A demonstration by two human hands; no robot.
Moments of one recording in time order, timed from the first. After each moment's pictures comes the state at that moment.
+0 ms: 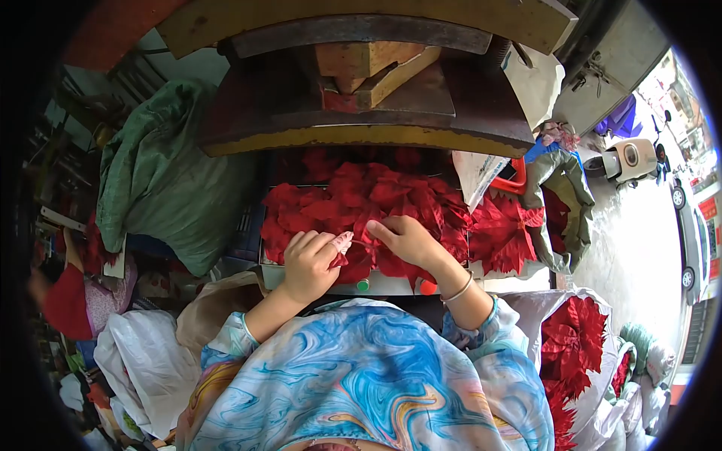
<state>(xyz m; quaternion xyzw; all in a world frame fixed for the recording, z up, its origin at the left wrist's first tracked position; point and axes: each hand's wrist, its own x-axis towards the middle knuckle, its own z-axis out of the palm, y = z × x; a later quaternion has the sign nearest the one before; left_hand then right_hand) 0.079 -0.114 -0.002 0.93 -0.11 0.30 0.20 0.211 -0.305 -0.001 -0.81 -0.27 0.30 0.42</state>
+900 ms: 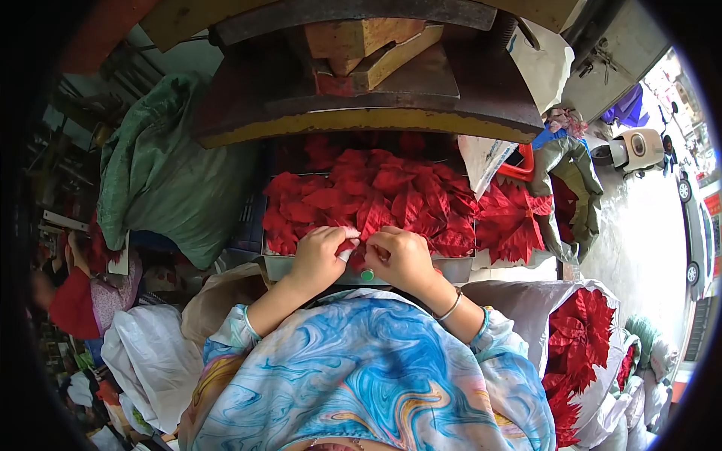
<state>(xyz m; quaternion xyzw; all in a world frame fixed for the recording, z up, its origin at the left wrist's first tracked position) 0.084 -0.116 -0.020 0.93 -0.09 0.16 0.33 0.156 -0.302 -0.012 -0.82 -0.40 0.01 0.41</state>
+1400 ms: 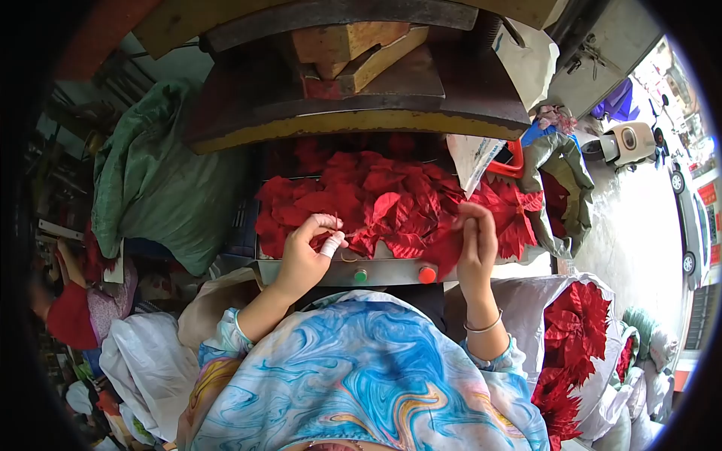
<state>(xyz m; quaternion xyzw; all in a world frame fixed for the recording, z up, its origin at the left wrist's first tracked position) 0.085 -0.122 -0.012 0.80 0.05 0.15 0.58 0.172 -0.384 0.012 -0.74 -0.15 -0.09 0.65</state>
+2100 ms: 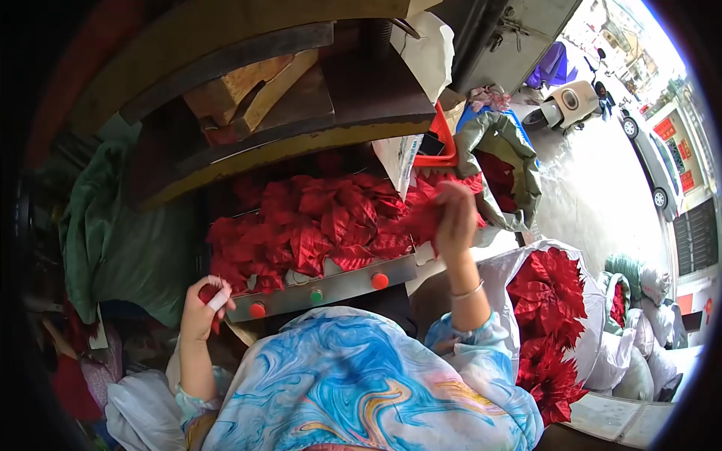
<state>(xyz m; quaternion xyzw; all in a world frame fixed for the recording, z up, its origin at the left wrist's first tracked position) 0.028 -0.028 0.021 0.71 0.18 -0.05 0.68 0.225 -0.460 -0.001 -0.79 -0.19 -0.31 0.49</state>
